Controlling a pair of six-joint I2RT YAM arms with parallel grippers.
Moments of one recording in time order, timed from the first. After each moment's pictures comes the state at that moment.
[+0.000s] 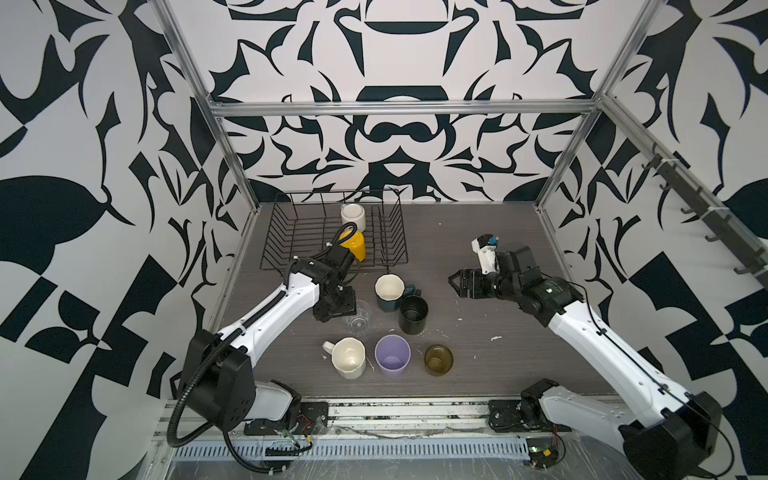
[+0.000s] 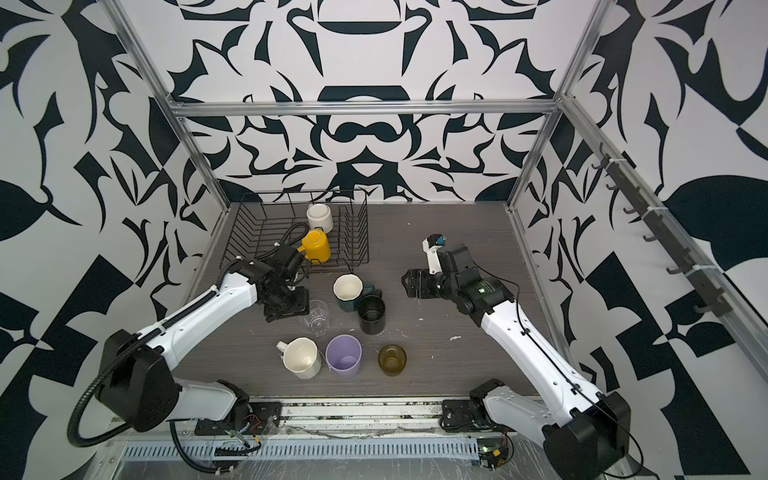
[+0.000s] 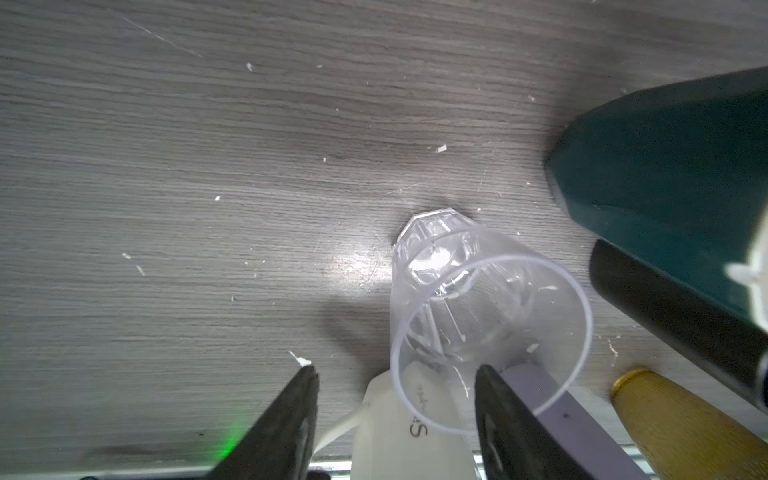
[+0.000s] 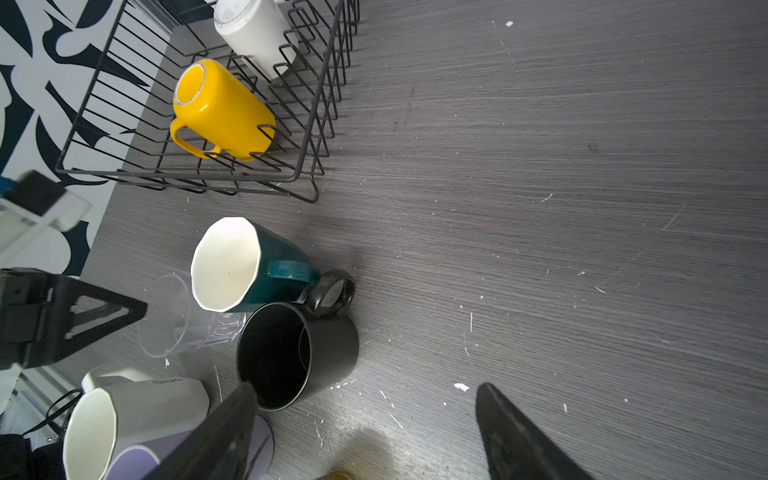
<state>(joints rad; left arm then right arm) -0.52 1.41 1.07 -1.05 0.02 -0.59 0.42 1.07 0.97 -0.65 -0.19 0.38</state>
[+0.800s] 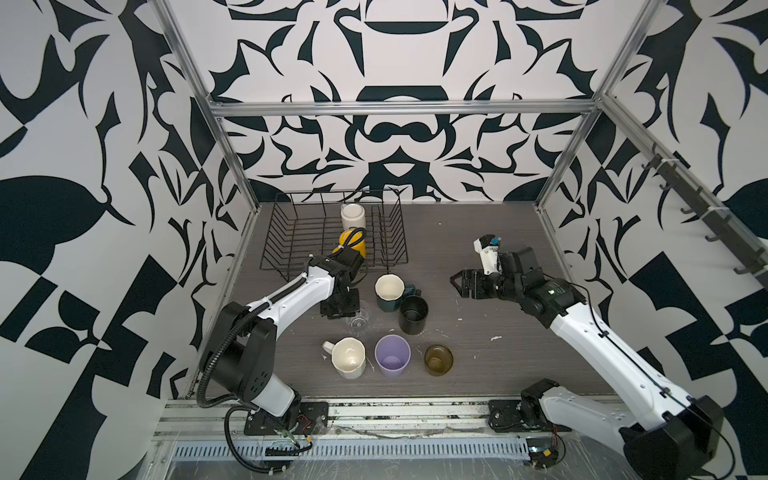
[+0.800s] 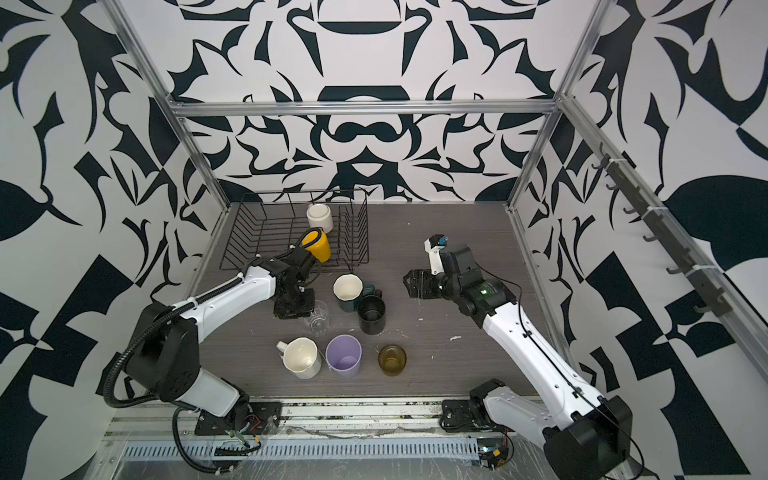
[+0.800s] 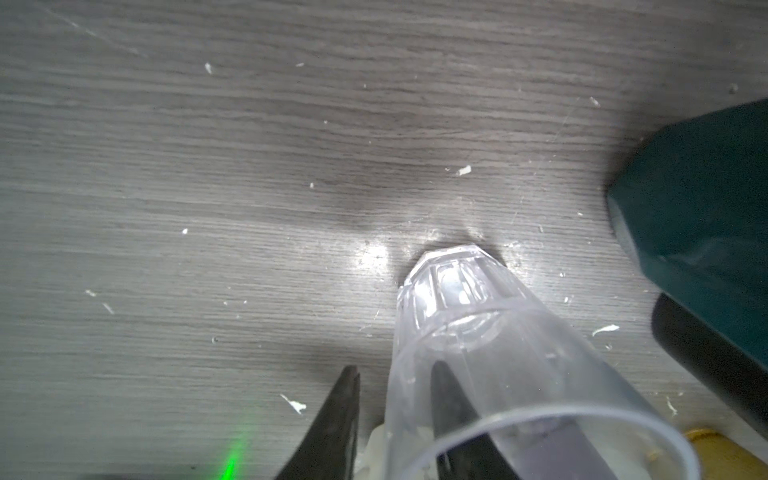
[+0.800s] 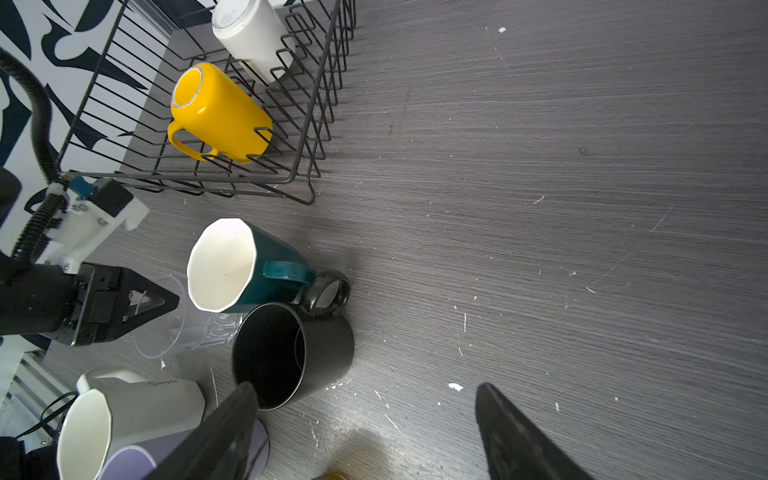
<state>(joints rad) -0.53 1.55 1.07 -0.99 -0.01 -0.59 0.41 1.06 0.96 -0.64 -0.19 0.37</state>
